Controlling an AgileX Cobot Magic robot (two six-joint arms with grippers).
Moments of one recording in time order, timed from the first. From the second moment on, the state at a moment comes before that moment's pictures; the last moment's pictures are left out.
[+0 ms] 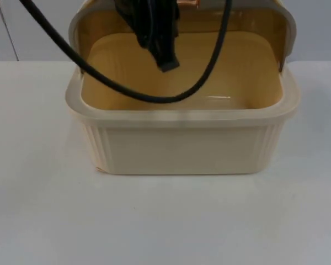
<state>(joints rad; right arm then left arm) 0.01 0.70 -0.98 -0.28 0.68 0.19 -0.63 1.77 -1.38 0.22 0.54 0.56</state>
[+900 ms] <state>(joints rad) 0.01 0.70 -0.98 -0.28 0.68 0.19 -0.20 1.23 -1.38 0.02 0.24 0.08</state>
